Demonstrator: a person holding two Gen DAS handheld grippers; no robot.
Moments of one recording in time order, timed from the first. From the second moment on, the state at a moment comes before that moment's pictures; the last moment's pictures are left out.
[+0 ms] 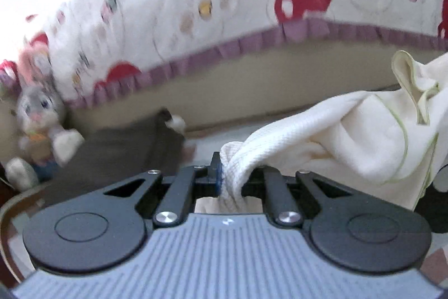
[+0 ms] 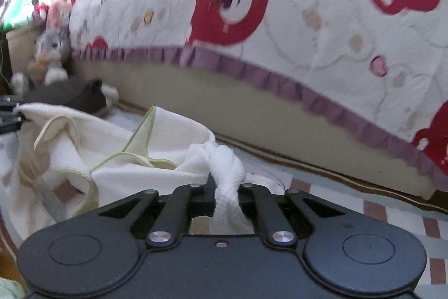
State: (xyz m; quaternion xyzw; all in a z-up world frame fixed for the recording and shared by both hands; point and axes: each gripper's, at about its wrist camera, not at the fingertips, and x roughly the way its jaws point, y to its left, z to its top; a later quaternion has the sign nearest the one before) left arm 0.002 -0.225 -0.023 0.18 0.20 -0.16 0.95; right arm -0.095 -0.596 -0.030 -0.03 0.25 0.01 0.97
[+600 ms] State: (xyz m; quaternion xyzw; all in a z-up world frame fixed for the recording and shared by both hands) left arm -0.134 -0.171 0.265 0.17 -0.02 -0.21 0.96; right arm -0.283 -0.581 0.232 -0.03 0.06 0.06 1.00
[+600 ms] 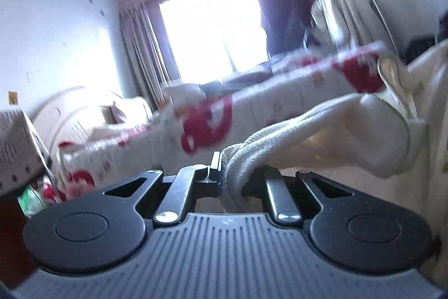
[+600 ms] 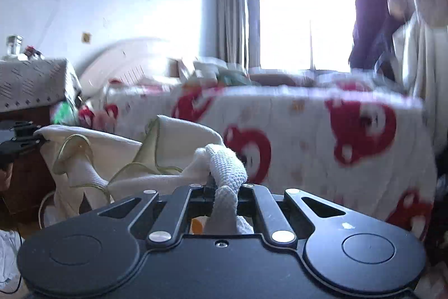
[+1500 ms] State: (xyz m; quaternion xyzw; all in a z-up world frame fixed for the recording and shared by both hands) left arm 0.179 -0.306 -0.030 0.13 0.28 -0.10 0.94; right arm 0.044 -0.672 0.002 0.11 0.28 -0.09 0.95
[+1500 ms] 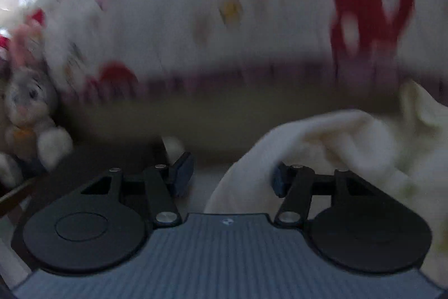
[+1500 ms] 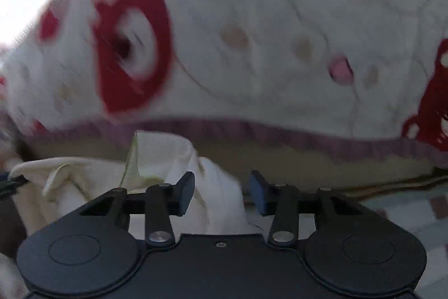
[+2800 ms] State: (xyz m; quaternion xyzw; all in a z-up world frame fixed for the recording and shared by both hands) left arm -0.053 -0.371 -0.129 0.06 0.41 -0.45 0.79; right arm -0.078 -0.611 -0.100 0.17 0.46 0.19 0.85
